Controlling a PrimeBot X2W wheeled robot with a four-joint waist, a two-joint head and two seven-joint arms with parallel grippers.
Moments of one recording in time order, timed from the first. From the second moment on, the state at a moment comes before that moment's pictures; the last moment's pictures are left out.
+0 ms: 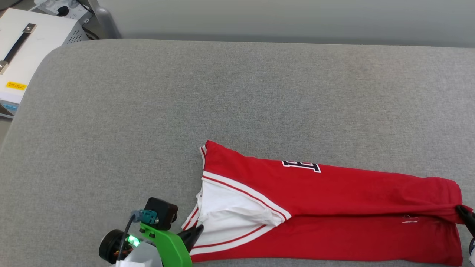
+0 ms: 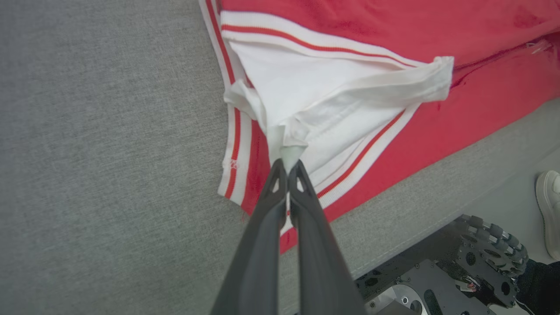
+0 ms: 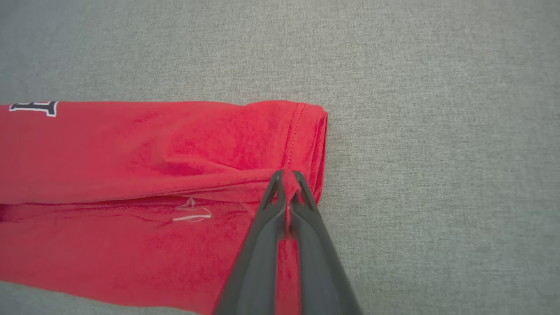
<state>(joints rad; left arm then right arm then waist) -0.20 0.66 -0.81 -0.14 -0.84 0.16 0.27 0.10 -0.52 -0.09 0.04 0.69 0.13 0.40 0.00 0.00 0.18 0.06</state>
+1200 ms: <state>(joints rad) -0.18 0.49 -0.46 -0.04 -0.64 0.21 -0.26 0.09 -0.27 -0.35 0.05 0.53 0.13 0.61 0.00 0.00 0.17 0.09</state>
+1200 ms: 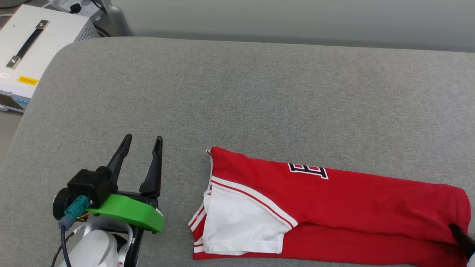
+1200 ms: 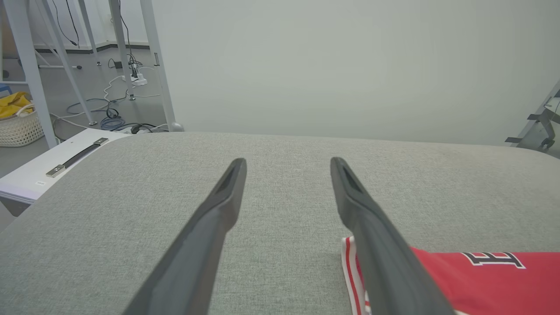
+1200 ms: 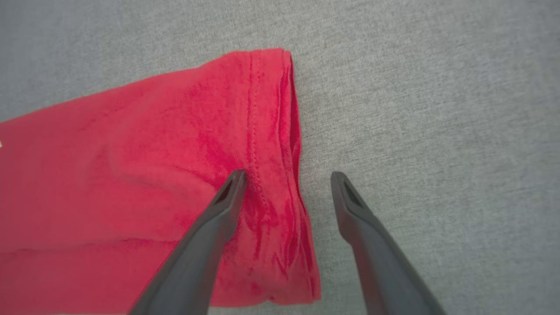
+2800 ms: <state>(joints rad) -0.10 0.25 -0.22 0.12 -0.40 -0.06 -0.26 -0.01 -0.39 -0.37 0.27 0.47 0.13 0.47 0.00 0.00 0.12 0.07</state>
